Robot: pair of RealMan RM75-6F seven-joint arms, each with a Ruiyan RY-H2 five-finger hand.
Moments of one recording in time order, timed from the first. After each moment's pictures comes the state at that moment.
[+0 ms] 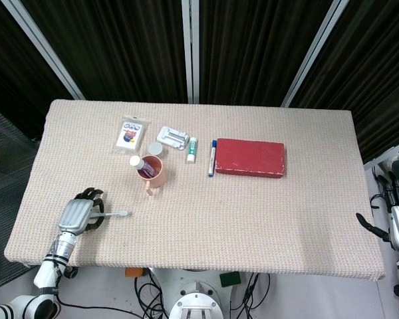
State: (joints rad) left arm -0.31 -1.50 -0.03 -1.36 1.33 1.16 0.09; right arm 0.06 -1.10 0.11 -1.59 -1.43 1.50 0.05
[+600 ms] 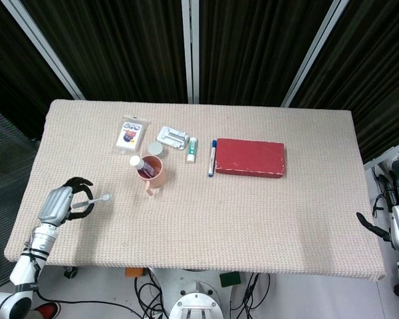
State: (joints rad) left arm -0.31 -1.27 -0.09 -1.56 1.34 1.15 -0.25; right arm 0.06 -1.10 0.12 -1.59 -1.44 1.50 0.06
